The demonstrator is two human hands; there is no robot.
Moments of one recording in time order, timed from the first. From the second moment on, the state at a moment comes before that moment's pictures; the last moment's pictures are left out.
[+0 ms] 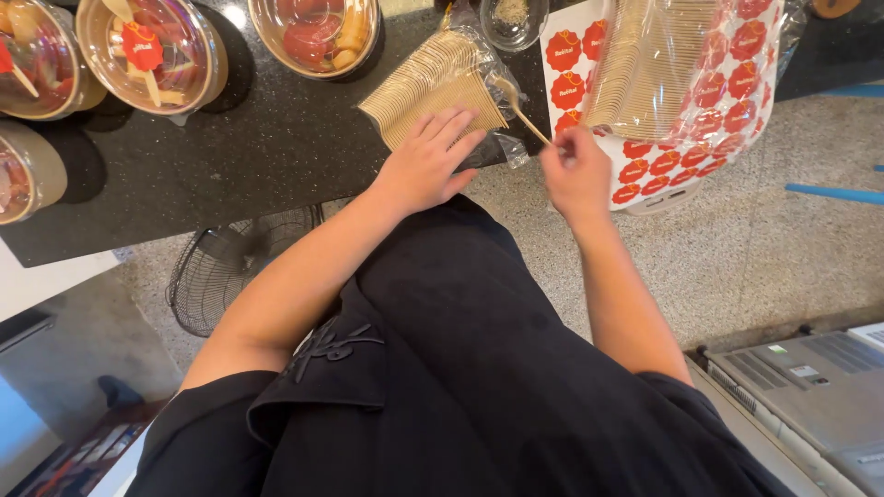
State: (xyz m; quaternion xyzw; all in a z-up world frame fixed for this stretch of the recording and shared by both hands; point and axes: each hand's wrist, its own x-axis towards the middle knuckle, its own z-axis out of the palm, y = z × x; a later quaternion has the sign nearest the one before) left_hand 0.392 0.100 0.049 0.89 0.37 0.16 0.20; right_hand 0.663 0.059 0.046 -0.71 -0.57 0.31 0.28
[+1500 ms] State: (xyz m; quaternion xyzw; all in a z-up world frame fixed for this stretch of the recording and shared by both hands) left_hand 0.167 0.051 0.052 0.53 0.60 0.39 0.45; right_hand 0.413 0.094 0.059 -0.58 -0.47 0.56 0.37
